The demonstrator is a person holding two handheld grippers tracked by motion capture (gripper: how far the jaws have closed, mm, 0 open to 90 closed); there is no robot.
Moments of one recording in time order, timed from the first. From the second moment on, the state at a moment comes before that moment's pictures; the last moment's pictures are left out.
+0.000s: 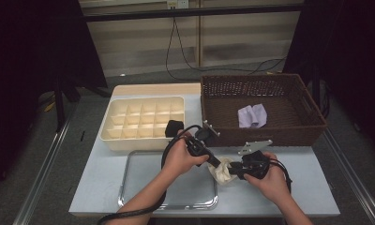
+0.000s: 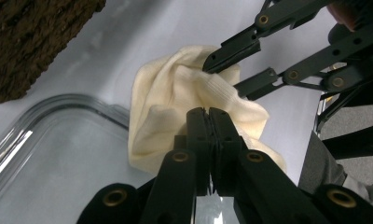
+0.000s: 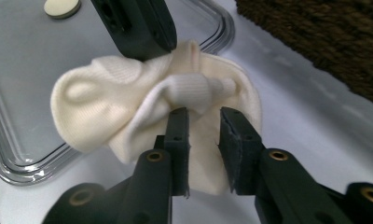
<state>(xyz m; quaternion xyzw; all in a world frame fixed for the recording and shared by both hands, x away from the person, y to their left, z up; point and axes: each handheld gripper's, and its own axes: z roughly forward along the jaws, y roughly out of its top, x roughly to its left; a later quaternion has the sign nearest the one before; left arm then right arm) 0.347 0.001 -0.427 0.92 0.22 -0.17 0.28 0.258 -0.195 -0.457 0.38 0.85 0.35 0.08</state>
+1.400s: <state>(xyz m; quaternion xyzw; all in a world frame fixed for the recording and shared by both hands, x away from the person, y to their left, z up) 0.348 -0.020 -0.446 0.92 0.23 -0.15 0.26 0.255 -0.194 -0.434 0.38 0.84 0.37 0.10</state>
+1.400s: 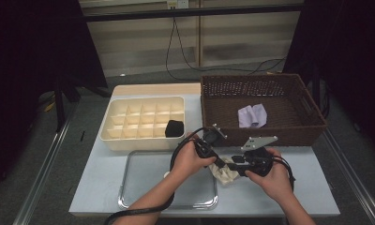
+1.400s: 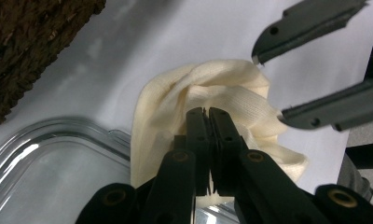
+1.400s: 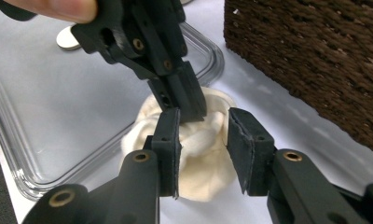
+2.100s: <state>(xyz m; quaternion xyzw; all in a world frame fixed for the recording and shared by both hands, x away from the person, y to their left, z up) 0.349 -0.004 -0.432 0.92 0.22 -0.15 0.29 0.258 -0.190 -0.456 0.37 0.86 0.35 0.07</state>
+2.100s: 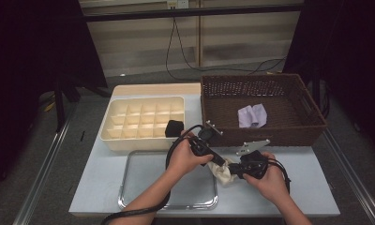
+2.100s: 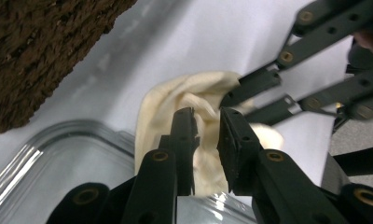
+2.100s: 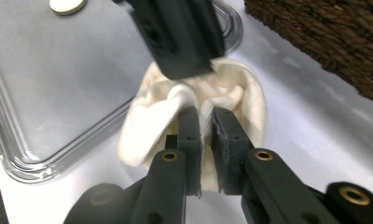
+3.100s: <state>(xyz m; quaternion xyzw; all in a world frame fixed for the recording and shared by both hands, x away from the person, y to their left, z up) 0.345 0.005 -0.446 0.92 0.22 -0.14 0.29 0.258 -0.194 -0.452 0.38 0.85 0.35 0.08</state>
